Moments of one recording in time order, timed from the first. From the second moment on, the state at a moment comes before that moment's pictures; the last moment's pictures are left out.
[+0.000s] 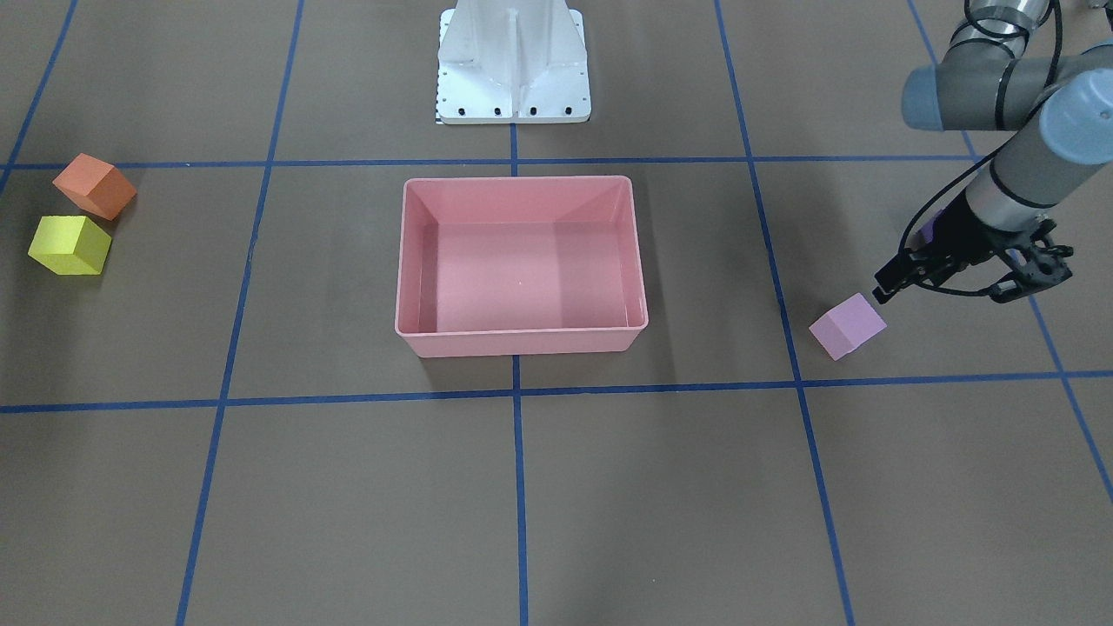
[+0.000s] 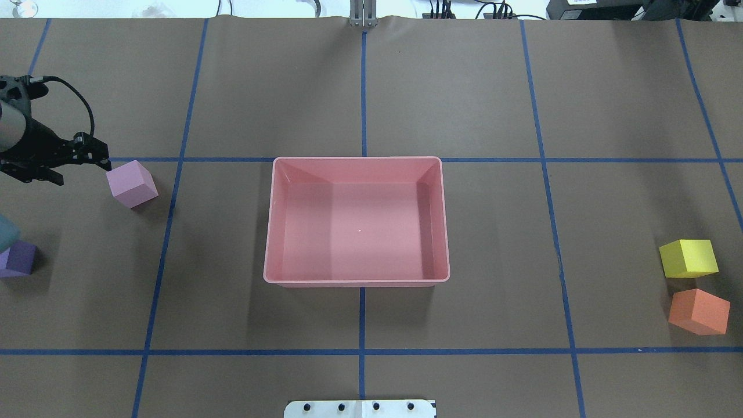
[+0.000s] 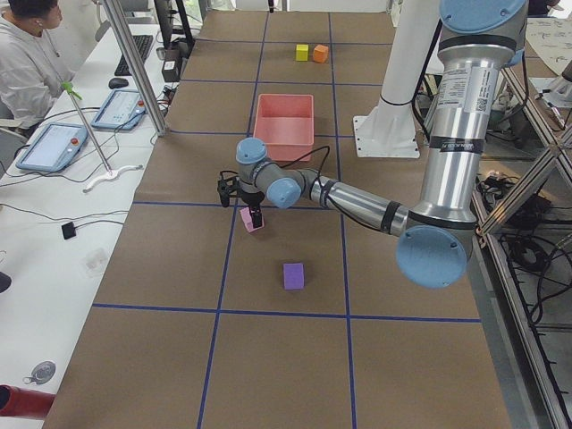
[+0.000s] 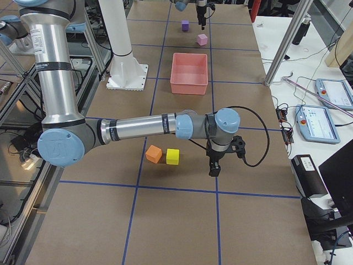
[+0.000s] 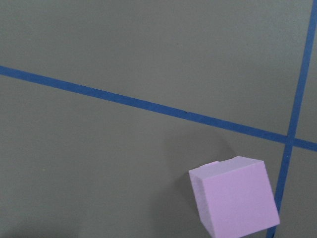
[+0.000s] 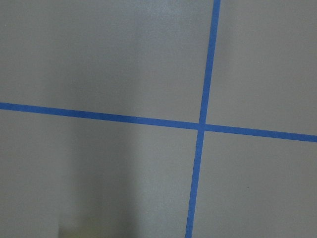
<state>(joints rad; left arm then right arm) -1.00 -1.71 -1.71 -1.92 -2.17 -1.12 1.48 -1.46 1.62 -1.70 2.32 -0.01</state>
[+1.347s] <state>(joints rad) -0.89 -1.79 -1.53 -2.07 -2.08 -1.17 1.48 -1.46 1.62 -1.70 2.32 -0.01</state>
